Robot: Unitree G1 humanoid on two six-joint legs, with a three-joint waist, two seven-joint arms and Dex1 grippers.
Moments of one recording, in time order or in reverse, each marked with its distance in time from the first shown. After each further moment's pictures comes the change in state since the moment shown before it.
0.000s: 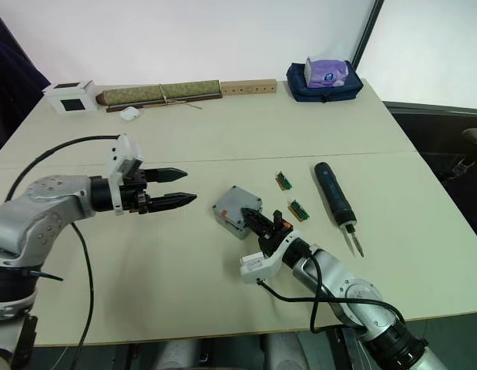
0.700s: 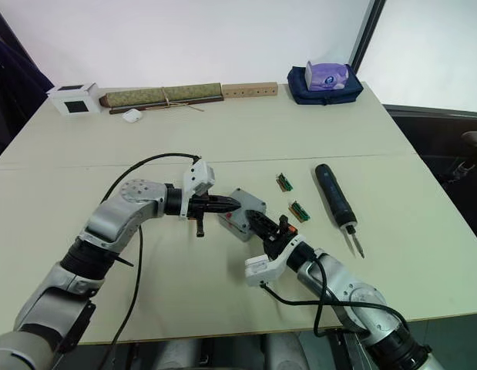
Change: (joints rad) left arm -0.113 -0.224 -0.311 0.308 0.303 -0.251 -0.085; right arm 0.029 0.004 -0.042 0.014 0.039 -0.035 0.000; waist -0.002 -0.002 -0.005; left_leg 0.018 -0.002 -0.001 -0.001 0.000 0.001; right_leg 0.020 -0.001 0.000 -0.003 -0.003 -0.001
